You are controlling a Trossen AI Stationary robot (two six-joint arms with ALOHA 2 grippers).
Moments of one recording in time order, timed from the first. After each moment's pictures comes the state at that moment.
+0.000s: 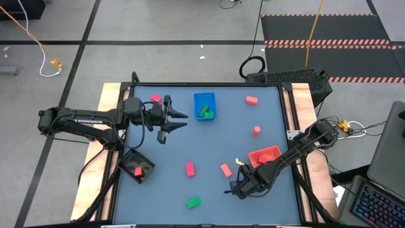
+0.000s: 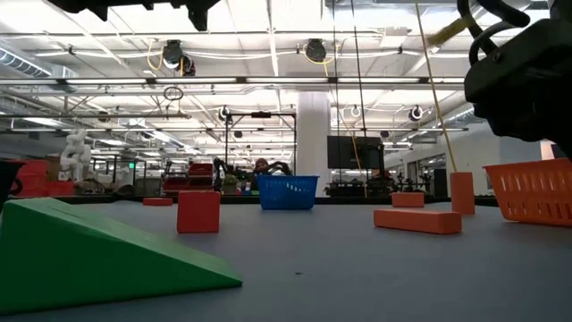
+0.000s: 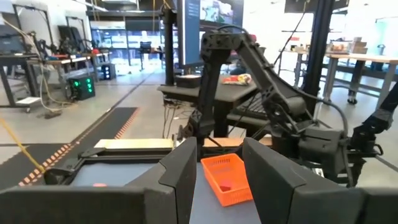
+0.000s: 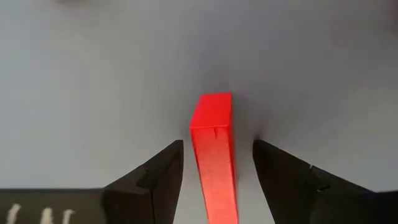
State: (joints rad) left arm 0.10 1.03 0.70 0.41 0.20 0.00; right arm 0.60 1.76 1.01 -0.63 -0.13 2.02
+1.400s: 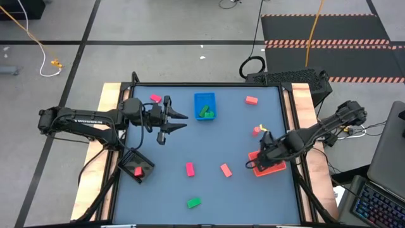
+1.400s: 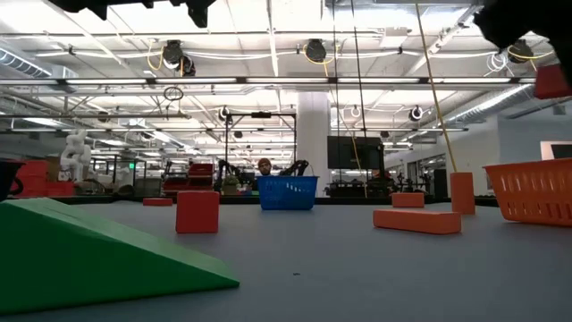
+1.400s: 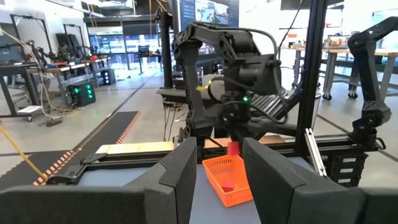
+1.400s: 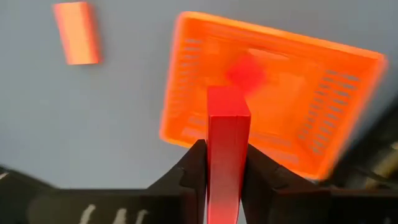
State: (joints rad) left arm 0.09 1.03 0.70 0.41 0.20 0.04; right arm 0.45 1.20 1.00 -1.24 -0.05 1.57
